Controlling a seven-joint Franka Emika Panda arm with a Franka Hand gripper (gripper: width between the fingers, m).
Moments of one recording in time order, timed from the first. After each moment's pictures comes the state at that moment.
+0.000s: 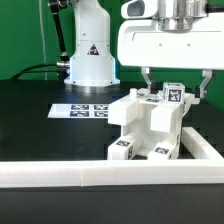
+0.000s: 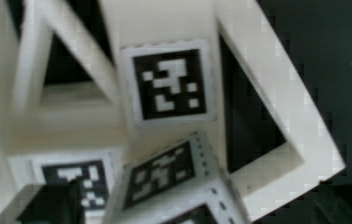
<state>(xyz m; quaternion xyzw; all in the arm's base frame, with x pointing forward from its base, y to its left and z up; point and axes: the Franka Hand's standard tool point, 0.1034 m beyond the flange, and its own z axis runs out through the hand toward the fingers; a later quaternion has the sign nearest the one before) 0.581 0.103 0.112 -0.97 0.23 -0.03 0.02</state>
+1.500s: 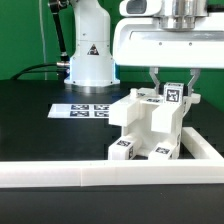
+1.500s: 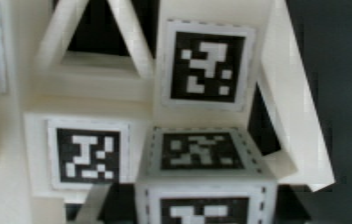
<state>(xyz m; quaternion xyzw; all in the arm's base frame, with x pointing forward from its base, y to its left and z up) 0.581 0.099 0.112 -0.97 0.24 -0.03 0.02</state>
